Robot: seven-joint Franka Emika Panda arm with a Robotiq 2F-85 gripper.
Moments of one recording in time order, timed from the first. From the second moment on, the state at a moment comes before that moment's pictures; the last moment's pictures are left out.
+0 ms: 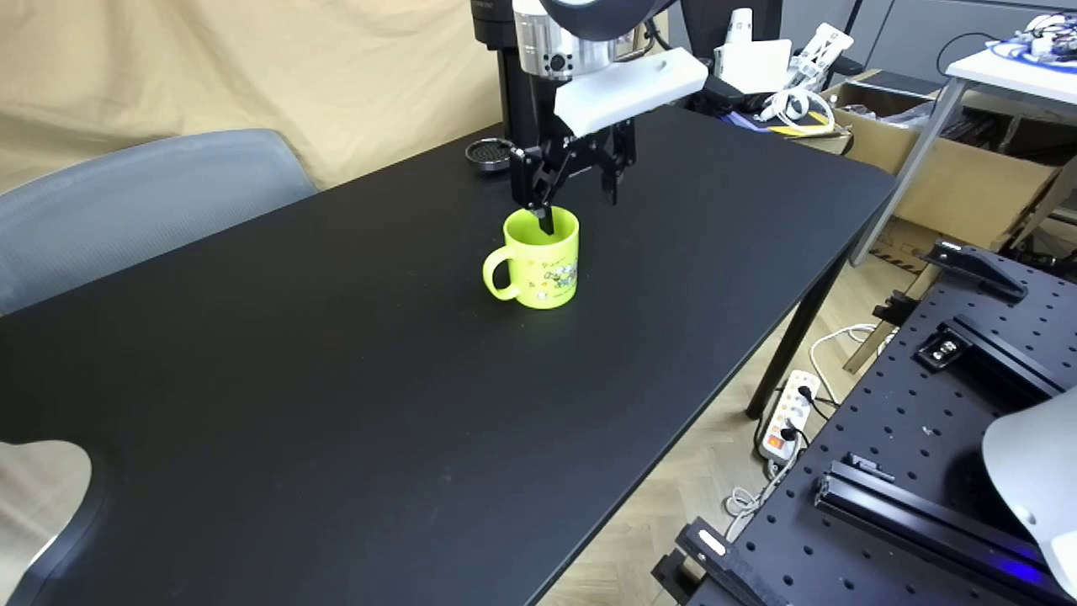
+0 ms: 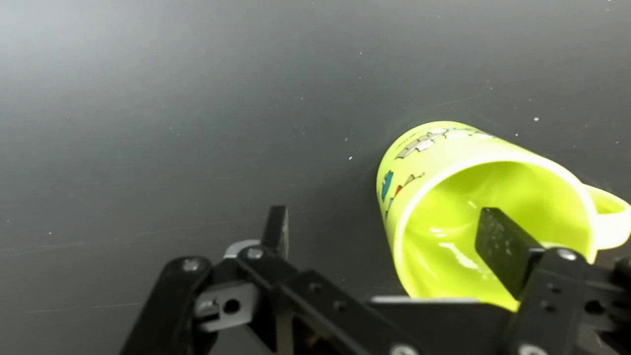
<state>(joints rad) 0.10 0.24 0.05 -2.39 -0.12 2.59 0.40</state>
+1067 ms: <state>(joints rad) 0.12 0.28 0.04 -2.35 -0.05 2.60 0.37</state>
